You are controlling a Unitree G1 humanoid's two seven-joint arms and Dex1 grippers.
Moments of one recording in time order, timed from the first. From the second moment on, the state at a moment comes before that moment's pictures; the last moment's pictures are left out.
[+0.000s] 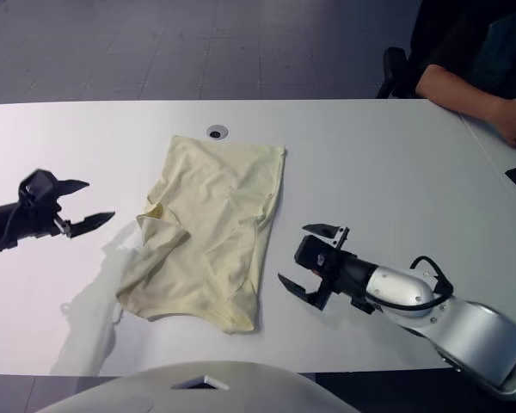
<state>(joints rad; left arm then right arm) 0.11 1.00 0.22 -0.20 -0.28 0.34 -0.90 0.12 -1.25 0.28 -0.93 0.59 0.69 0.24</state>
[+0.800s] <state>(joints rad) 0.59 1.03 0.13 -0.18 0.37 -0.77 -0.53 0.20 -1.15 0.50 -0.86 -0.05 0.34 0.66</state>
